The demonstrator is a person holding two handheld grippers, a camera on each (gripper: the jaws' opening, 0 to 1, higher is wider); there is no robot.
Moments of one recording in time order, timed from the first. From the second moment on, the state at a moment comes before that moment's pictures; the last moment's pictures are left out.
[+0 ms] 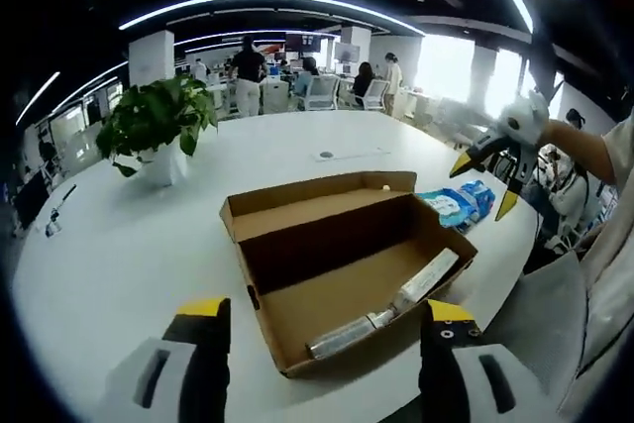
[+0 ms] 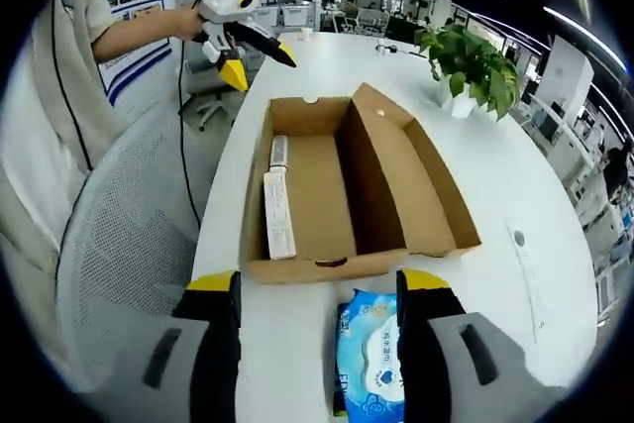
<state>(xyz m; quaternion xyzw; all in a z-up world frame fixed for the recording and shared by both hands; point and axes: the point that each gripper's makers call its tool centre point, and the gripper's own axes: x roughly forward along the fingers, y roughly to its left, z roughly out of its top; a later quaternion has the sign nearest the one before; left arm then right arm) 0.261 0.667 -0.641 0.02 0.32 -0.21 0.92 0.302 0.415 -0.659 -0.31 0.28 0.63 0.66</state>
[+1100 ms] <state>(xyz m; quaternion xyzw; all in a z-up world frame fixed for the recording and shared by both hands) 0.258 0.715 -0.709 -0.12 0.38 -0.05 0.92 0.289 0.471 -0.717 -0.34 0.30 0.66 0.60</state>
